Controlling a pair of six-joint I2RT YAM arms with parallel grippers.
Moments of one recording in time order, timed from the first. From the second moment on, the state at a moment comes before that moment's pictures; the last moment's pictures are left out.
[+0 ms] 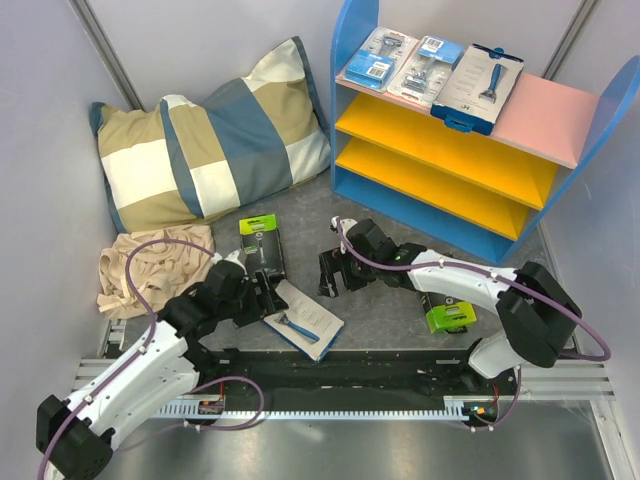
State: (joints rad) left arm -0.58 0.69 0.46 -0.62 0.09 -0.89; right arm 0.83 1.49 0.90 -0.23 -0.21 0.47
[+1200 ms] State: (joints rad) left arm -0.81 0.83 0.30 -0.39 0.09 -1.17; right arm 0.85 1.62 0.72 0.10 -0.43 0.60
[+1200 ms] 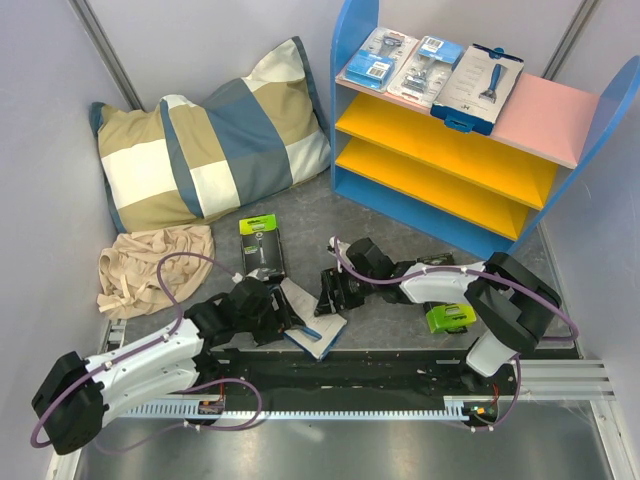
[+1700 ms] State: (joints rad) left arm -0.80 0.84 0.25 -0.29 0.08 -1.20; right arm 0.86 1.59 0.62 0.16 -0.48 0.65
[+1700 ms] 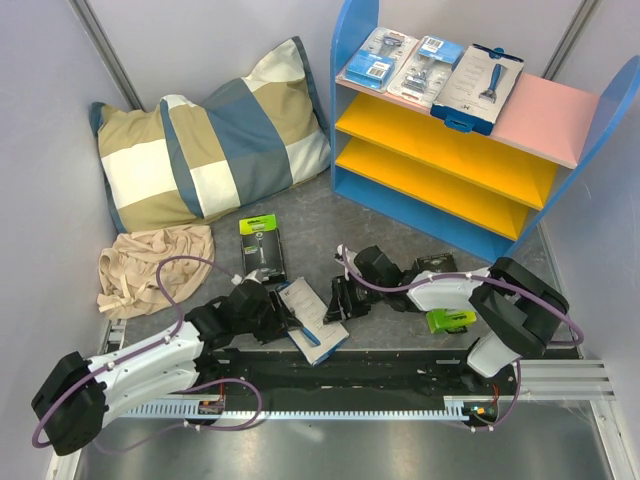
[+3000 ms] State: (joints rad) left arm -0.81 0.82 0.28 -0.26 0.05 -1.04; right arm 0.79 1.33 0.58 0.04 -0.40 0.61
